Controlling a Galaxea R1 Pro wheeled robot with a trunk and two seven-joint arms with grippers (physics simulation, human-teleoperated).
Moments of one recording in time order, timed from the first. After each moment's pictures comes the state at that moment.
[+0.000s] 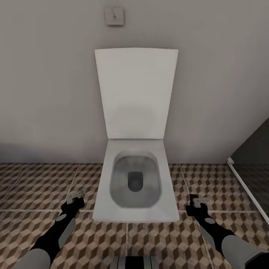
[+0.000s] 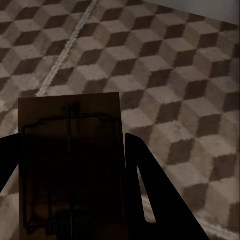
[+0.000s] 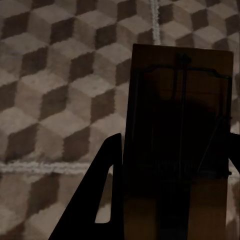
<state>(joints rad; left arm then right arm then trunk) -0.55 0.12 -0.08 -0.63 0.37 -0.06 0.19 -0.72 -0.18 0.48 -0.17 -0.41 -0.25 -0.03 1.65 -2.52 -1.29</state>
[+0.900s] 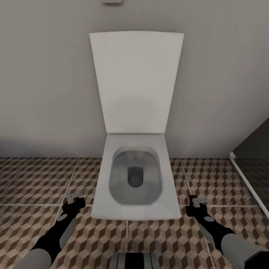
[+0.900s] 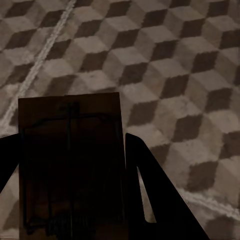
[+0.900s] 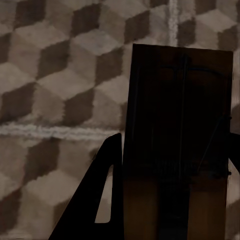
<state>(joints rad) -0.55 0.11 -0.08 -0.63 0.37 -0.06 0.19 -0.73 -0.18 0.48 -0.17 -0.39 -0.19 -0.02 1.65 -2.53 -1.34</state>
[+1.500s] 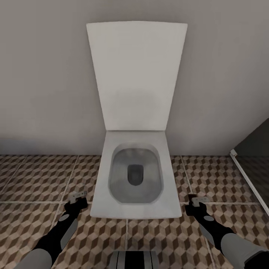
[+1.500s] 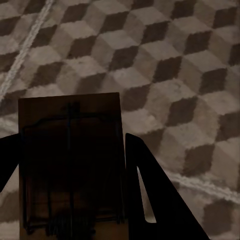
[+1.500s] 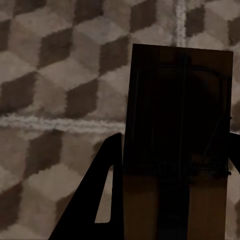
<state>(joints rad) -0.55 0.11 -0.12 -0.63 0.37 -0.07 0.18 -0.73 -0.18 0.48 -0.18 -0.39 -0.20 -0.02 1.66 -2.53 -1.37</state>
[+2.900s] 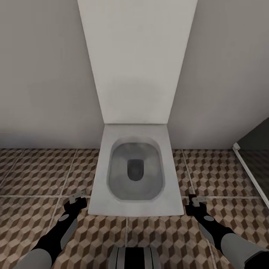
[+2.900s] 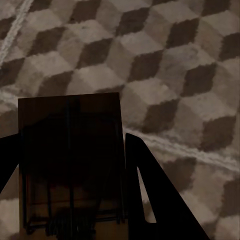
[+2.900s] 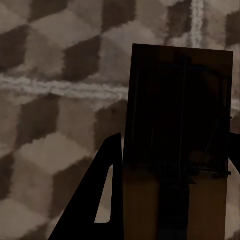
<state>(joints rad) -0.55 0.11 -0.12 -0.63 0.37 -0.07 0.19 -0.73 -0.18 0.48 -0.18 -0.39 -0.20 -0.02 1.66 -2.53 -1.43</state>
